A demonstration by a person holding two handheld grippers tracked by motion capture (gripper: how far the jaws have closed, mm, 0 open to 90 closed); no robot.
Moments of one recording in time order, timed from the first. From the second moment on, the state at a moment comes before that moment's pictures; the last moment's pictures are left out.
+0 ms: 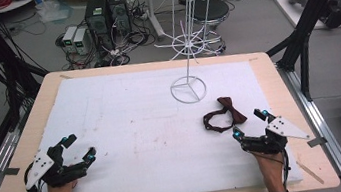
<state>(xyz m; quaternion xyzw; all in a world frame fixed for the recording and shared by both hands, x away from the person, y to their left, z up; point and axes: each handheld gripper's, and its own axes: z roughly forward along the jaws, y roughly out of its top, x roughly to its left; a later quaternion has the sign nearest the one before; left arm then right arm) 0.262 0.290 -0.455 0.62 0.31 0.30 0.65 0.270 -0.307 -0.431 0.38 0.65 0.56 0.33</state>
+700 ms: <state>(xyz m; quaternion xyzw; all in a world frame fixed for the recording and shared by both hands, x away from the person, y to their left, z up) 0.262 0.290 -0.455 0.62 0.31 0.30 0.65 0.315 -0.300 -0.371 0.39 0.74 0.48 0.25</state>
